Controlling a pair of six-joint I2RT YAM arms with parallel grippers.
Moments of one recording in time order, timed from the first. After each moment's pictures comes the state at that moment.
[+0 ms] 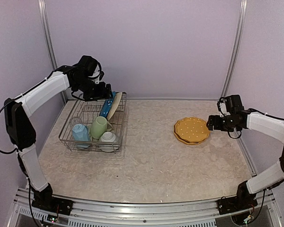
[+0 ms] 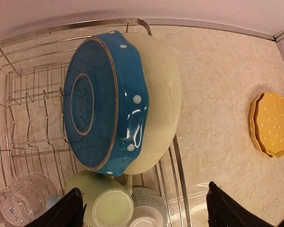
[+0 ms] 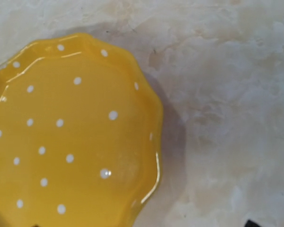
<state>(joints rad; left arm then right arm) -0.44 1.83 1.83 -0.87 0.06 -0.31 0.15 1.37 0.89 -0.35 0.02 0.21</state>
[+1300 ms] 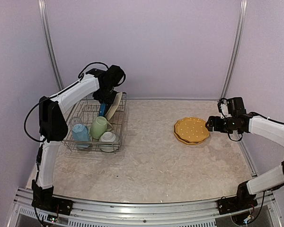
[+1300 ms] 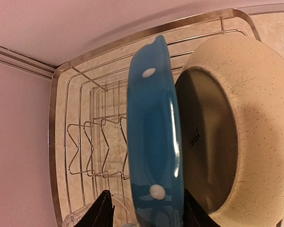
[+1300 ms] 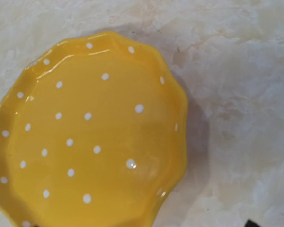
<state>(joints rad) -0.55 2.28 2.32 -1.13 -0.63 -0.19 0.15 1.30 0.83 -0.30 -0.05 0.23</state>
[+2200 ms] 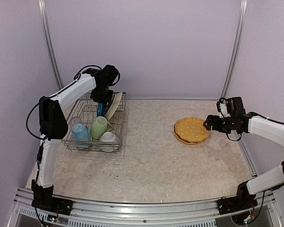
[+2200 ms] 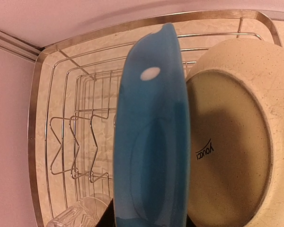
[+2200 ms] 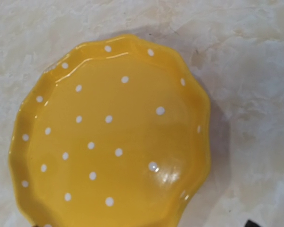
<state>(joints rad) -0.48 2.32 2.36 -1.15 -0.50 -0.26 0.17 1.30 0.83 -0.28 -0.08 0.28</state>
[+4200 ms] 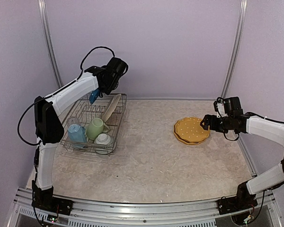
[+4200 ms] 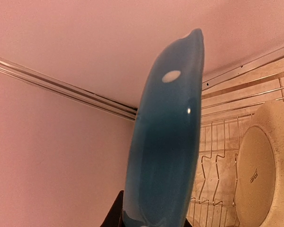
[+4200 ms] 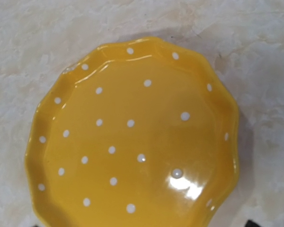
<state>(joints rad) -0.60 2.20 2.27 -0.90 -1.01 0.17 0.21 1.33 0.83 -0.24 -0.09 0.30</state>
